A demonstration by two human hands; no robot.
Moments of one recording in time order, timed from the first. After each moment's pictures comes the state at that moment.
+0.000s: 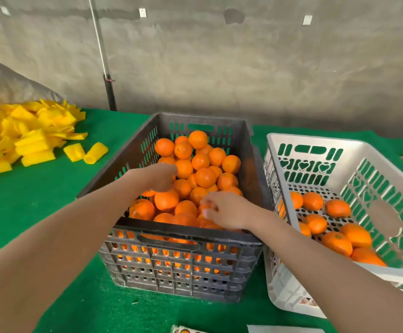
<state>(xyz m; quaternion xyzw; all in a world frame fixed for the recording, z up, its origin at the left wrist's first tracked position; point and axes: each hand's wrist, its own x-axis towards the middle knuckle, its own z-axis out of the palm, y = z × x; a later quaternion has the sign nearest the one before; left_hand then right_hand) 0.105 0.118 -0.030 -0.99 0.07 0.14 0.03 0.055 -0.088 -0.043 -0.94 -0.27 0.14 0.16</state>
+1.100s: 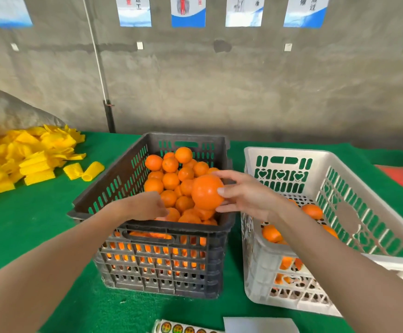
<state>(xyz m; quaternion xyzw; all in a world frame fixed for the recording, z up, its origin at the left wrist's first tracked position) 0.016 0.082 -0.014 -0.97 0.07 0.15 -0.15 0.017 -0.173 0.018 -0.68 -0.13 0.26 0.68</state>
